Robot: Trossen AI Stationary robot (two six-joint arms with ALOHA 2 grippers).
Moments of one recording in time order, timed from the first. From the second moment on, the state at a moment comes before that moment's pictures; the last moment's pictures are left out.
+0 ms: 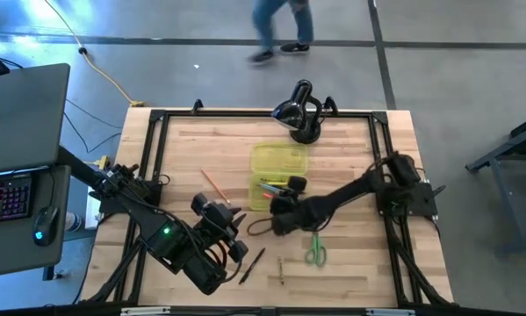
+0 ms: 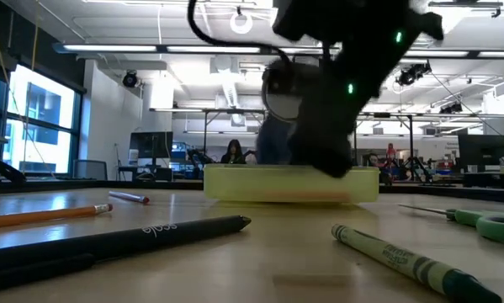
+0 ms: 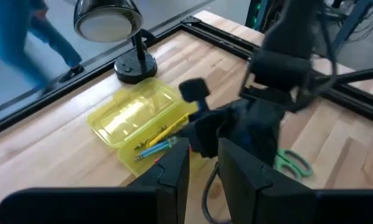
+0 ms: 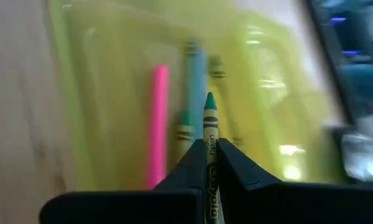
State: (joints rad) left arm -0.69 1.85 2.06 -1.48 -1.03 -1.29; right arm 0.29 1.94 1.16 -0.42 0.79 0.30
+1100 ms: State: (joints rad) left arm -0.75 1.80 1.98 -1.57 -1.06 -1.35; right arm 0.17 1.57 0.95 -0.17 0.37 0.26
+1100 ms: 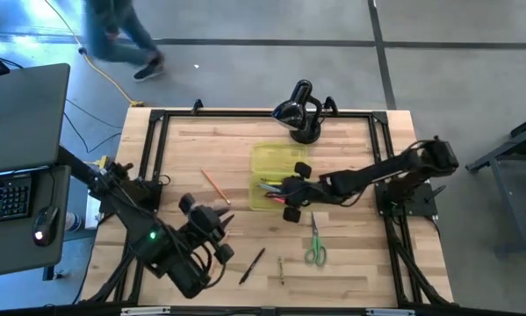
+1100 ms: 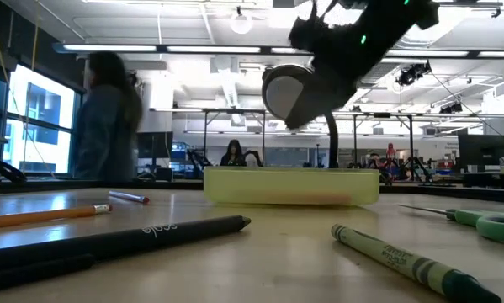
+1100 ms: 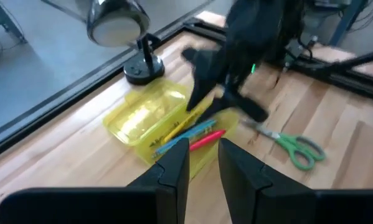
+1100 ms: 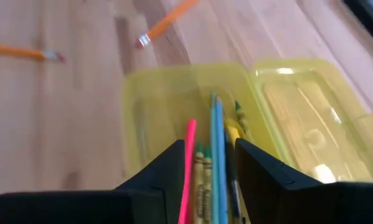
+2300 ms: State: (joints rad) left arm -0.63 1.43 1.32 -1.47 -0.89 -1.68; right arm 0.48 1.40 0.95 -0.34 0.64 0.37
